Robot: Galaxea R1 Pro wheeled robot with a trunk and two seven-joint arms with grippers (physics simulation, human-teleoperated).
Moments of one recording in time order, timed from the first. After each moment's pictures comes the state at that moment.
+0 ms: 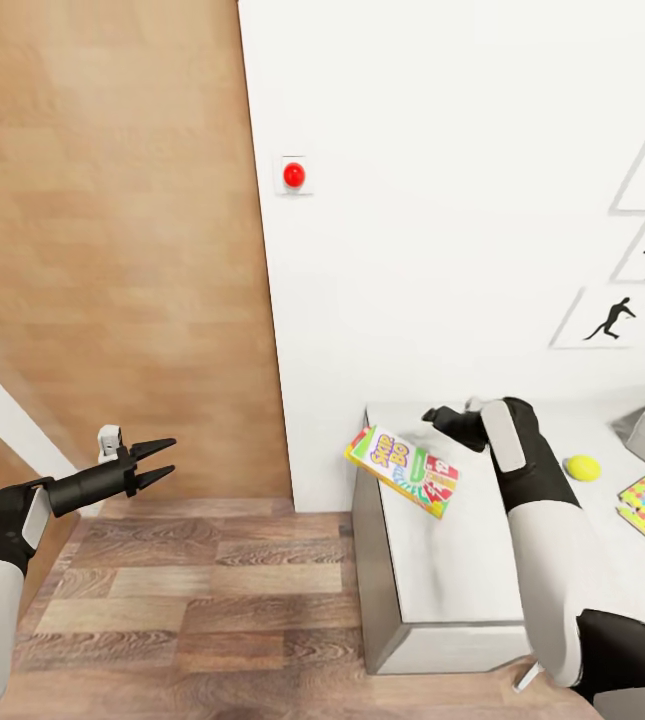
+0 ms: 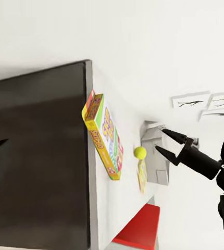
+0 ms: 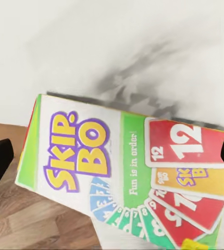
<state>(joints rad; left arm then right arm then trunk) -0.84 0.30 0.55 -0.63 0.01 0.98 -1.28 -0.96 0.00 -0.20 -0.96 -0.57 0.92 -0.41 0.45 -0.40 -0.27</state>
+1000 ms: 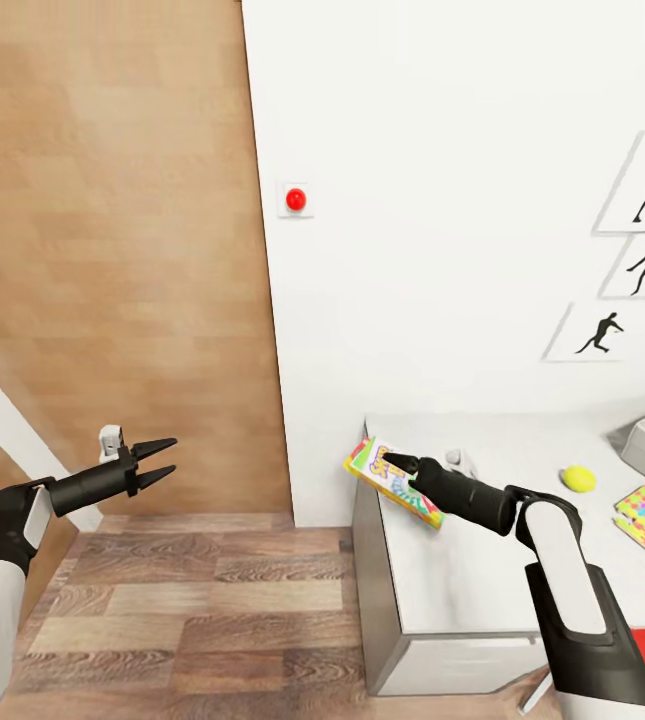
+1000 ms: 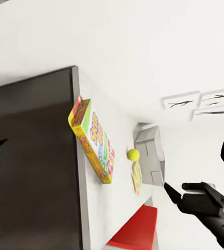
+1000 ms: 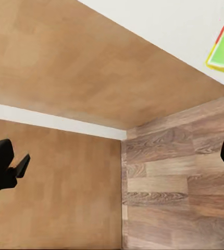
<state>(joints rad) -0.84 0.29 0.55 -0.63 0.01 0.98 -1.28 -0.45 -0.01 -0.11 -1.59 -1.07 1.04 -0.15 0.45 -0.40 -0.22</state>
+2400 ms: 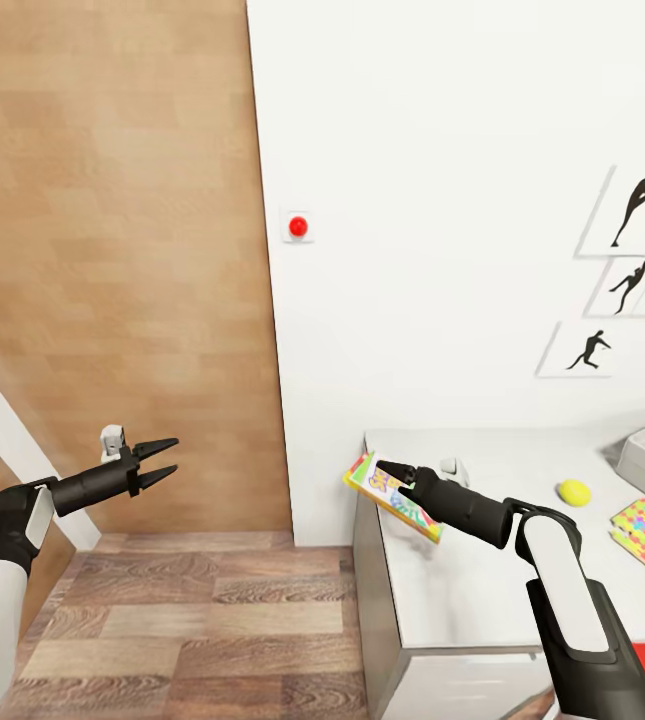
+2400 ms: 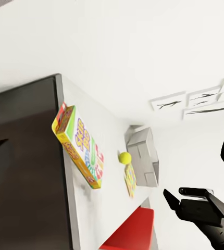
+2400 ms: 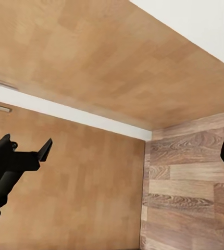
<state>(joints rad) -0.84 0.29 0.55 -0.63 0.01 0.98 -1.28 -0.40 -0.01 -0.10 -1.59 -1.07 1.04 -0.02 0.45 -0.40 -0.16</state>
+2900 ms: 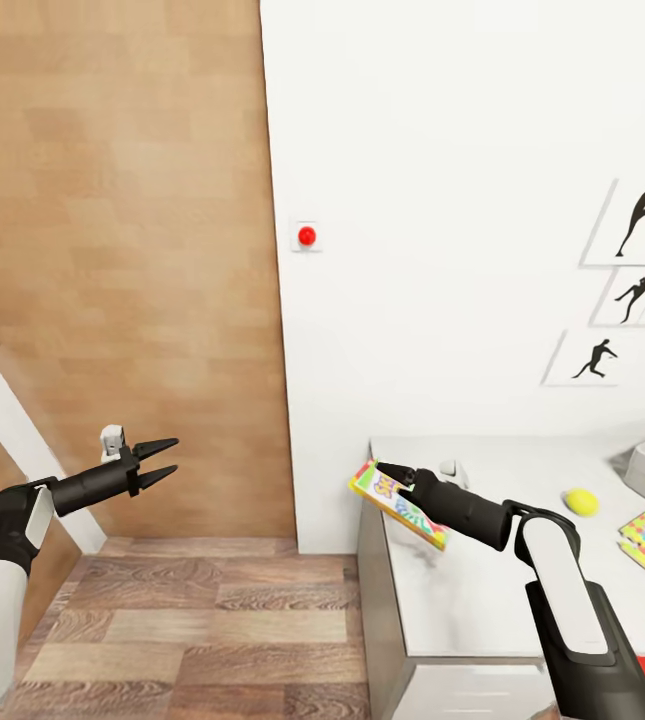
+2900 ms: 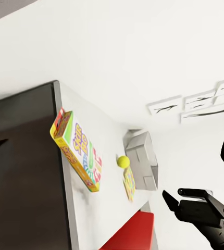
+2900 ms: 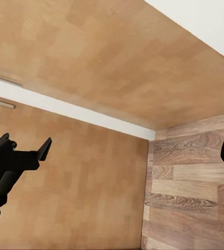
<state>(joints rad) -0.84 0.29 0.55 -0.63 0.01 0.98 -1.28 -0.40 -0.01 -0.10 -1.59 -1.07 1.04 -0.02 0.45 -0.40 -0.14</state>
